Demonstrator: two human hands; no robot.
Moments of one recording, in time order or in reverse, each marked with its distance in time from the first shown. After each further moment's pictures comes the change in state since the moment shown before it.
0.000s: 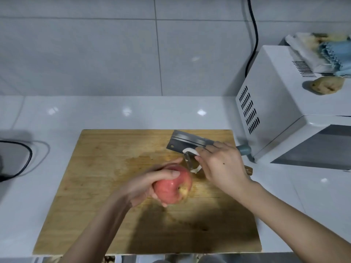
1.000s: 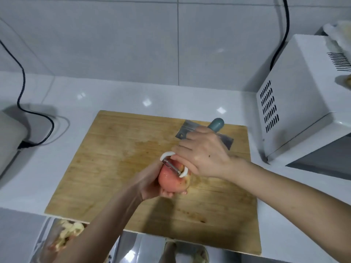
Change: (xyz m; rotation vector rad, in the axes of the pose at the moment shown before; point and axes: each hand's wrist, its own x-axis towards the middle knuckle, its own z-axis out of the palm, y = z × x) left_hand 0.020 -0.032 0.023 -0.347 0.070 -0.148; right_hand 0.032 -0.012 0.005 0.232 0.229 -0.599
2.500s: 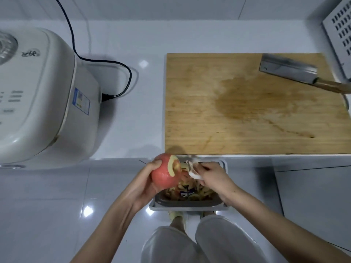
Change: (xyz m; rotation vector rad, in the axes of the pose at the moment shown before) left_hand -0.241 -0.126 -0.316 -0.253 0.206 0.099; right_hand 0.107 -0.373 0.172 0.997 -0.493 1.735
